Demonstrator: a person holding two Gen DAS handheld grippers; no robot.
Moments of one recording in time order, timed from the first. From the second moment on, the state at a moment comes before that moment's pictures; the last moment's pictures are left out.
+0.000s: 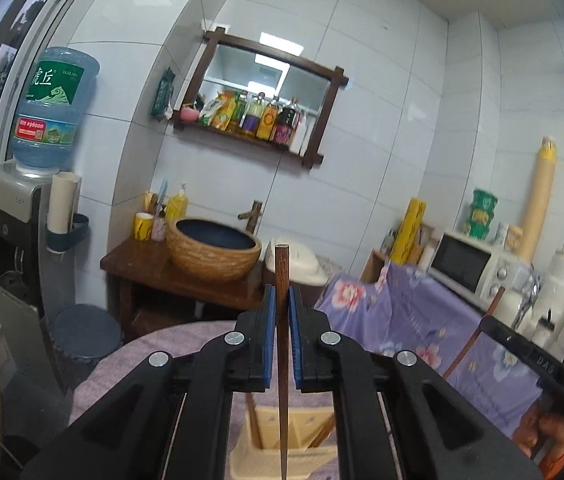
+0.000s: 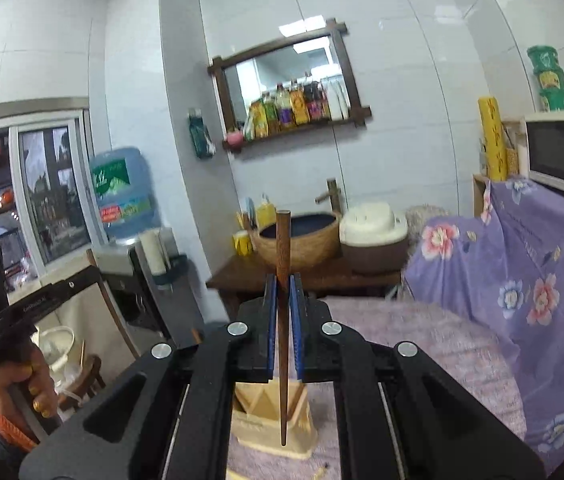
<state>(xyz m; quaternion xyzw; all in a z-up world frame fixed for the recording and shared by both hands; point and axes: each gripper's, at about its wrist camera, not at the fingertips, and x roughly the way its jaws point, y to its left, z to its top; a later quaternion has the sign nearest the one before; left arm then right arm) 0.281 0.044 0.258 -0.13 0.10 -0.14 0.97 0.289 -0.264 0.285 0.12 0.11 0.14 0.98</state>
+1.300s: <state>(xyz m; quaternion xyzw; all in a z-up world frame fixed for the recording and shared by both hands) 0.300 0.020 0.102 -0.12 0.25 -0.12 0.95 0.317 -0.223 0.138 0.09 0.23 0.09 0.96</state>
